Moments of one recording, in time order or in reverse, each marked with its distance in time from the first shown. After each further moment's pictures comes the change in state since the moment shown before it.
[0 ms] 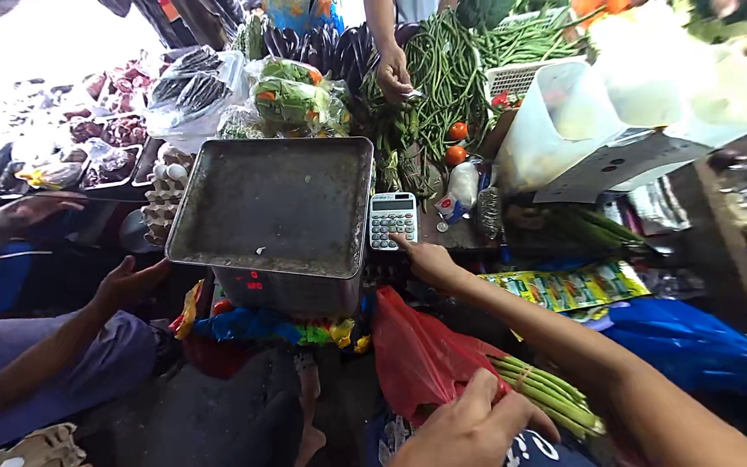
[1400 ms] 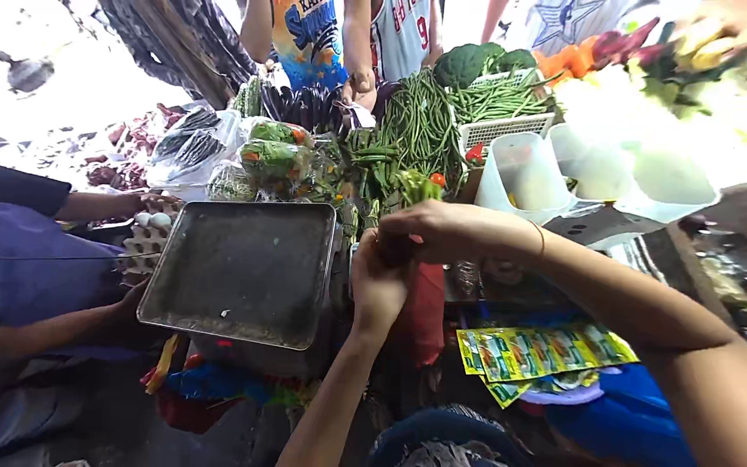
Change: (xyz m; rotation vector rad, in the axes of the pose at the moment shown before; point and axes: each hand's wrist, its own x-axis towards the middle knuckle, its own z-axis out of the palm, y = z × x) left_hand 0.199 -0.043 -0.100 -0.042 0.915 0.008; right_hand -0.031 -0.016 -0.249 -0.005 0.112 -0.944
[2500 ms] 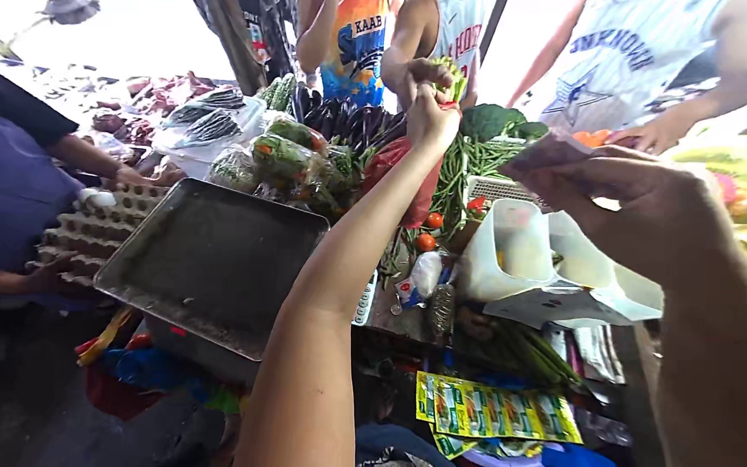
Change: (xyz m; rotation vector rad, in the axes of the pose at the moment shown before) left_hand 0.263 0.063 0.104 0.350 0.097 0.098; right_hand -0.097 0.011 -0.112 -0.398 0.562 0.463
